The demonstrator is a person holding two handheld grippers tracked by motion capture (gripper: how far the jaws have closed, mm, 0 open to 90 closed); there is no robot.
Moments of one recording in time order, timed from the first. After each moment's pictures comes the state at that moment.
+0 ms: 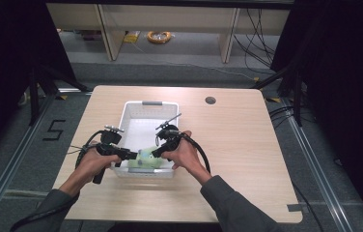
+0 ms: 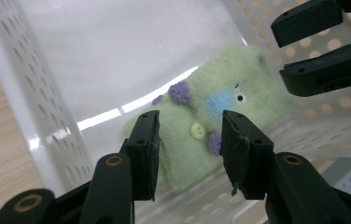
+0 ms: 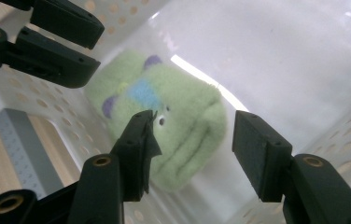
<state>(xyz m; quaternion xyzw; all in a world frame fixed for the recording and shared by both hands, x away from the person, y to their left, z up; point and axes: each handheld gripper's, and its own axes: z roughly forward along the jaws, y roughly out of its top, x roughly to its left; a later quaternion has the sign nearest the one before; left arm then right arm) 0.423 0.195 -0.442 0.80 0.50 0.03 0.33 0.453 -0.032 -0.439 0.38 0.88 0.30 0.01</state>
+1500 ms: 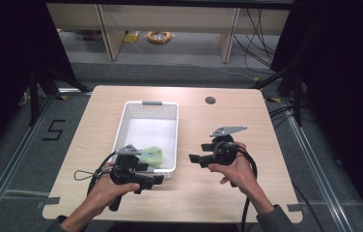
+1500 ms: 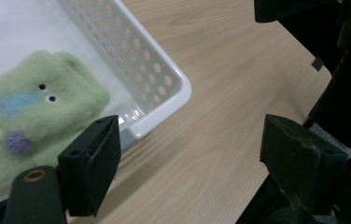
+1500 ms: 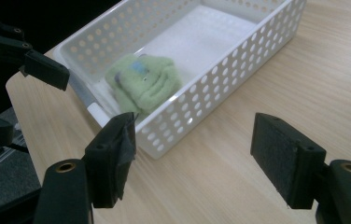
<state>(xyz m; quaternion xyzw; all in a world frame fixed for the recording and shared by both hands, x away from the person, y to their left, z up) 0.334 0.127 -0.418 0.80 0.42 0.00 0.44 0.389 -0.170 -0.404 0.38 0.82 0.43 0.03</state>
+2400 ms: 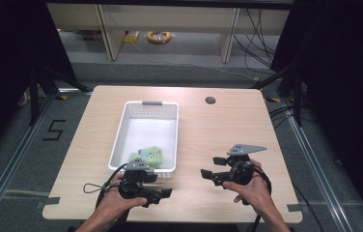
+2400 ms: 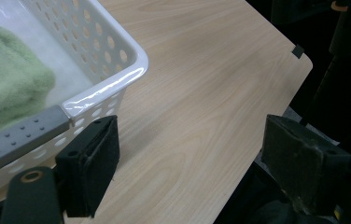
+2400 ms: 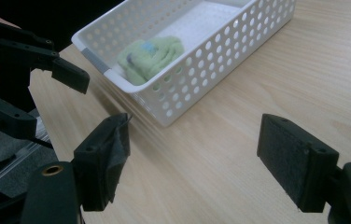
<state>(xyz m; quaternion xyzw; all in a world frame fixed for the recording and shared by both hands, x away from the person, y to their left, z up) 0.313 0.109 -0.443 0.80 0.39 -0.01 0.46 0.348 -0.209 -0.425 0.38 0.80 0.47 0.03</state>
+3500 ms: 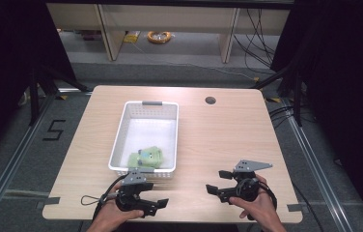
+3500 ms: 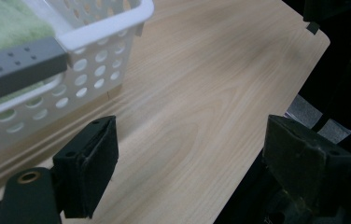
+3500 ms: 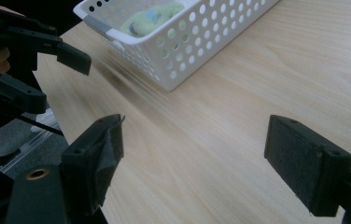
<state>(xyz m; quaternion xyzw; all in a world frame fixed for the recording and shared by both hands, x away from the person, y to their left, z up) 0.292 0.117 -0.473 0.80 0.38 0.01 0.46 0.317 -0.226 -0.454 0.39 0.79 0.47 0.01</state>
